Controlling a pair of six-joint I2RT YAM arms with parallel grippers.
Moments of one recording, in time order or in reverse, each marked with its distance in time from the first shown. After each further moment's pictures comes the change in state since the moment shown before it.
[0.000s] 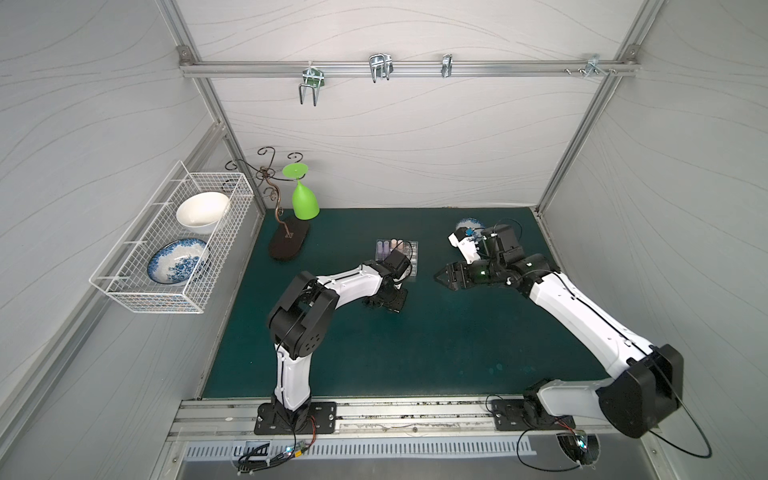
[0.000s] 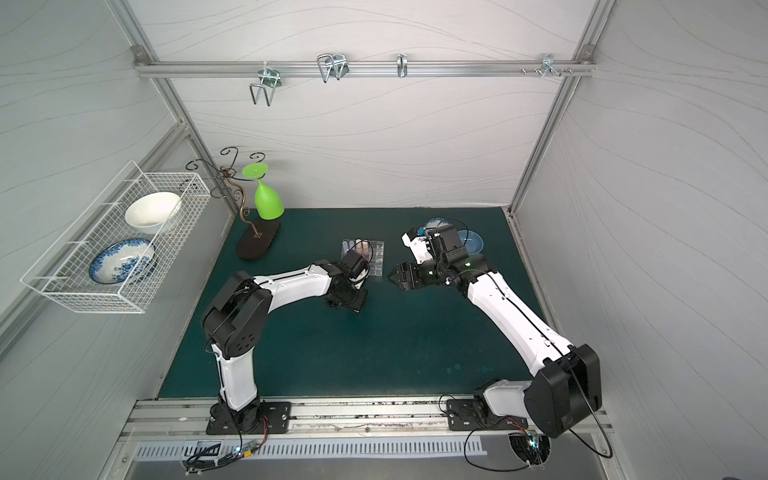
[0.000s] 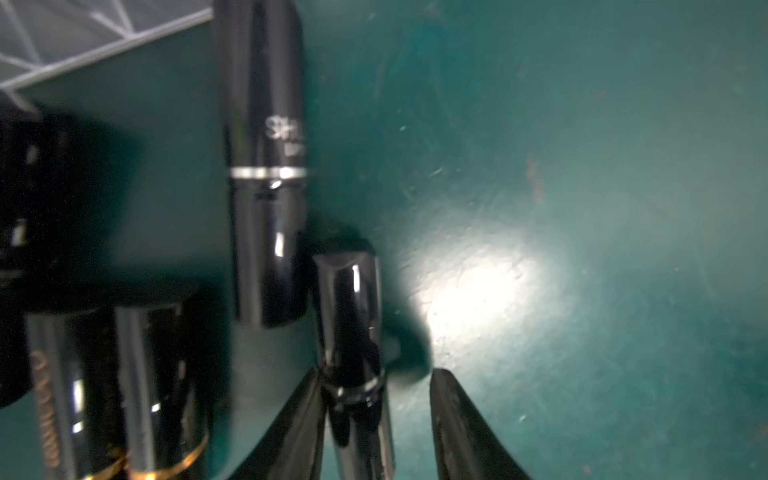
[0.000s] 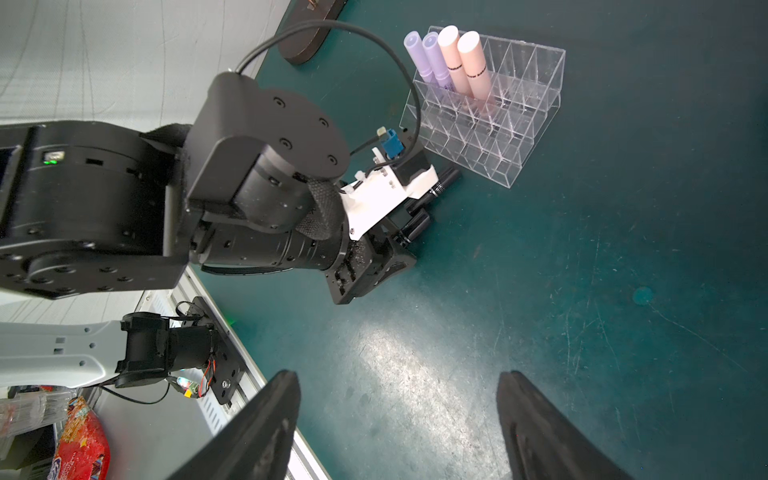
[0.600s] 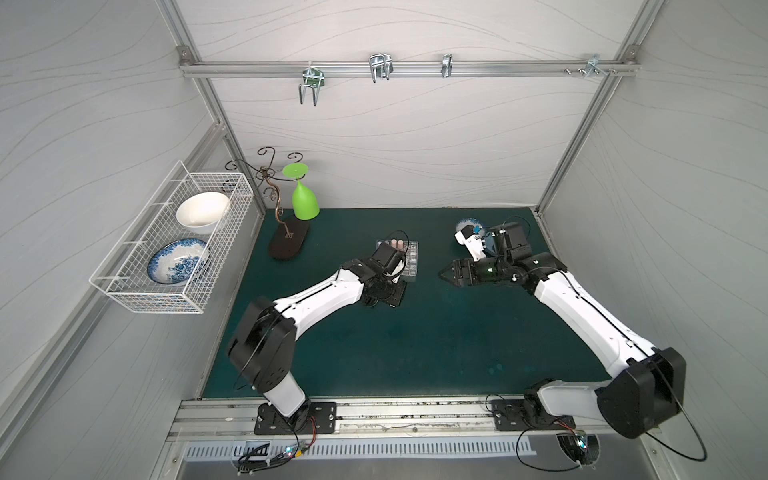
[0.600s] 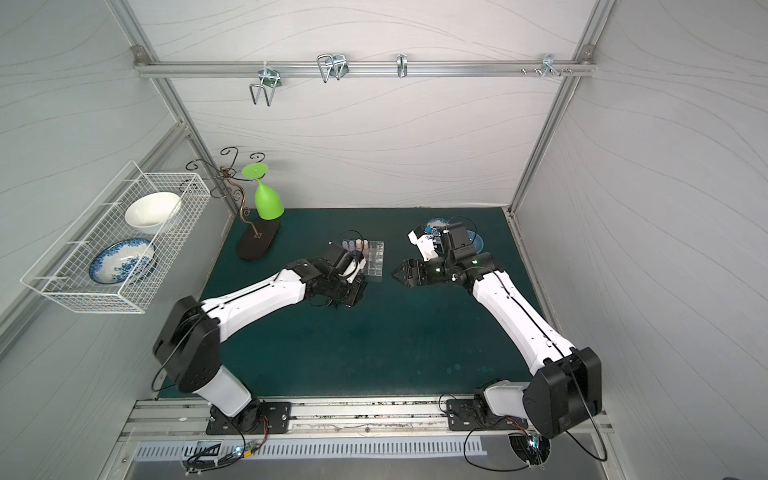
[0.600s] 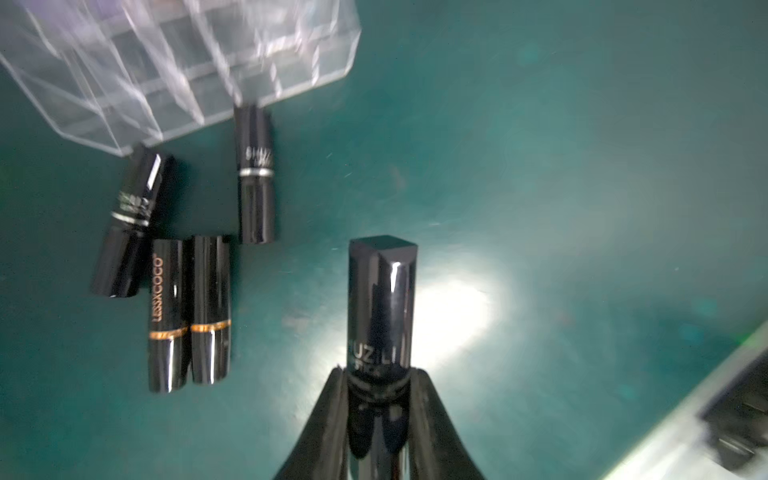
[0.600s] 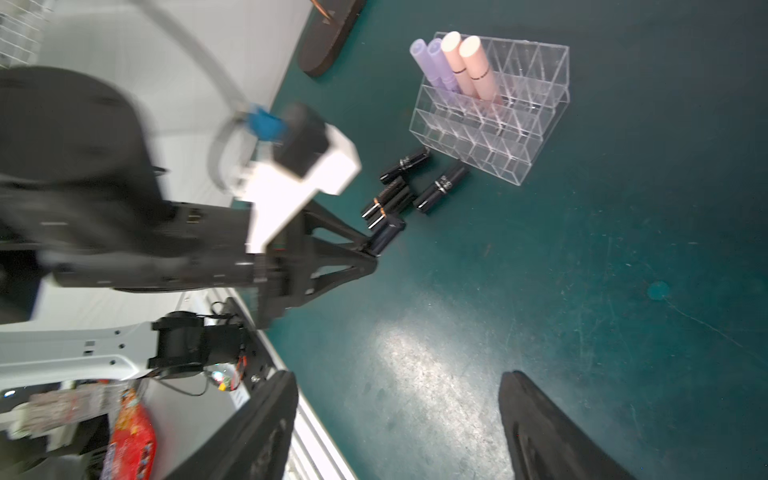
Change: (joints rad) left arm -0.012 -0.361 -0.080 -0.013 0.104 0.007; right arm -0.075 -0.004 0.001 -0.015 -0.148 0.013
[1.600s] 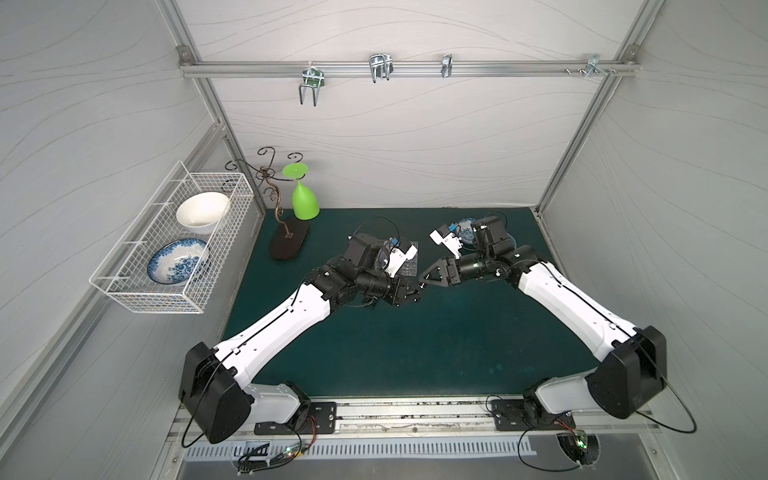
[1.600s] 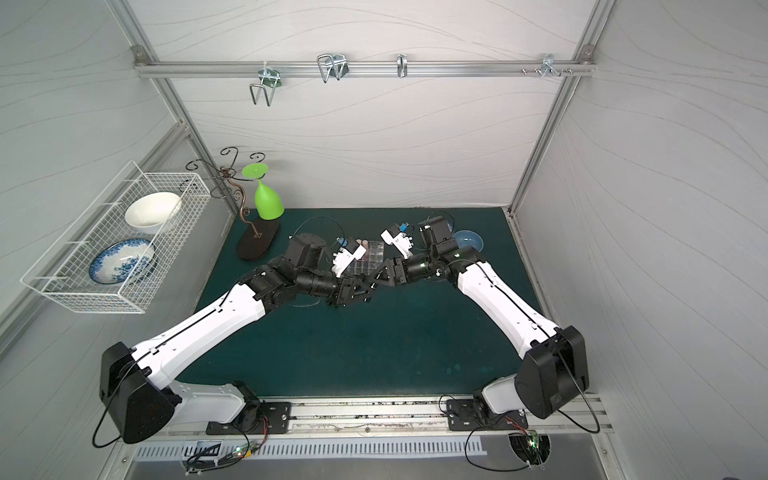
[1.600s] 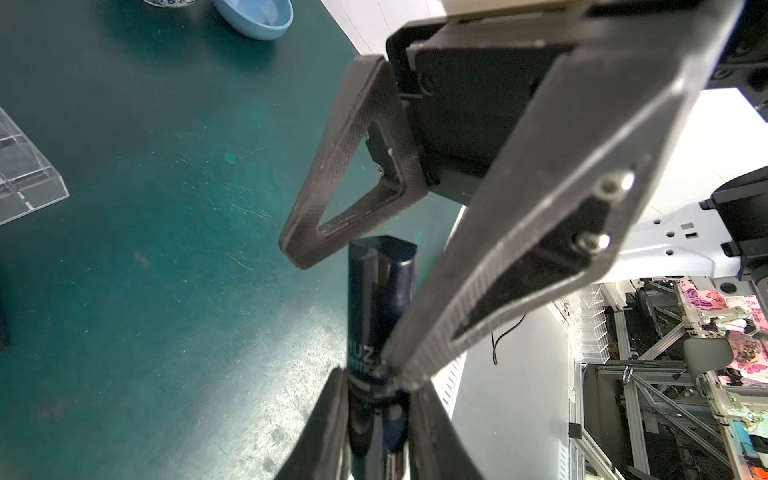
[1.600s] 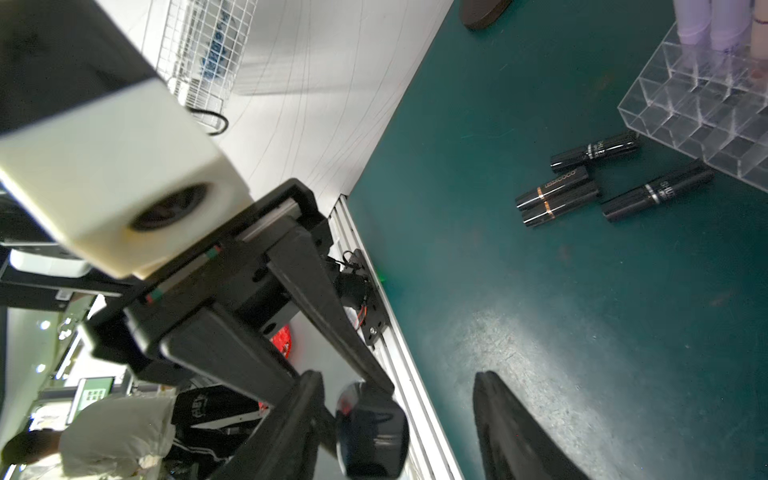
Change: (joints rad) left arm 0.013 -0.247 -0.028 0.121 0.491 -0.057; right arm 0.110 0.107 0.085 0.087 -0.310 0.074
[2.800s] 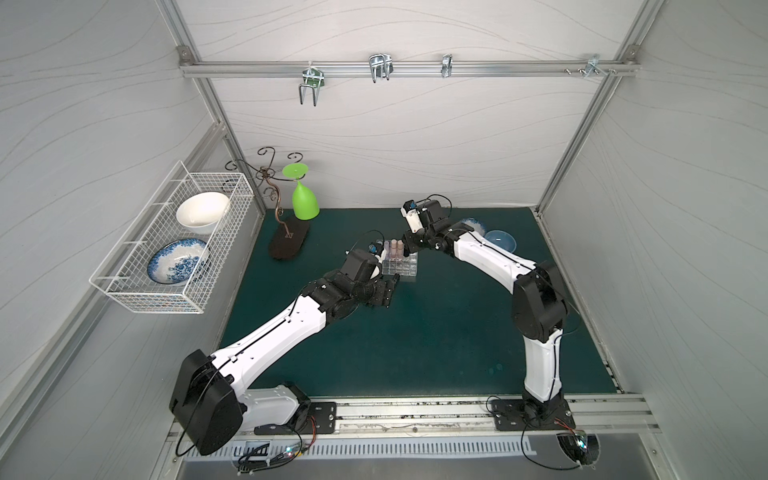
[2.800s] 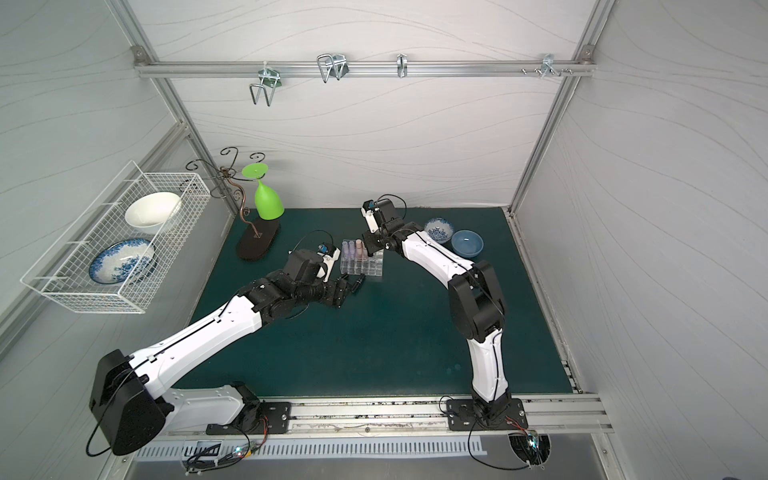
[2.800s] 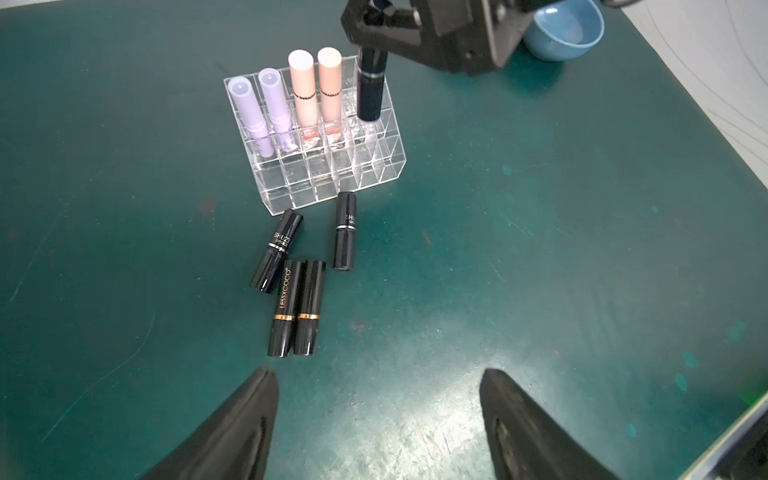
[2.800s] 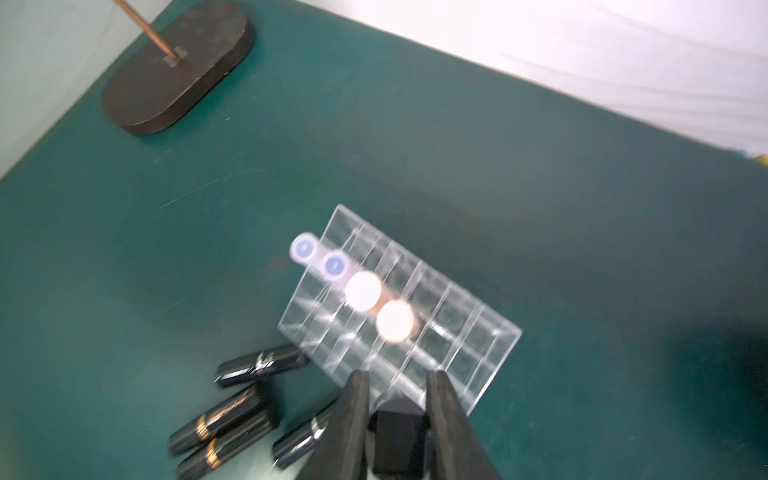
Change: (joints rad) left arm 0.008 -0.066 -0.163 -0.005 -0.720 0.058; right arm 0.109 0.627 0.500 0.164 0.877 -0.211
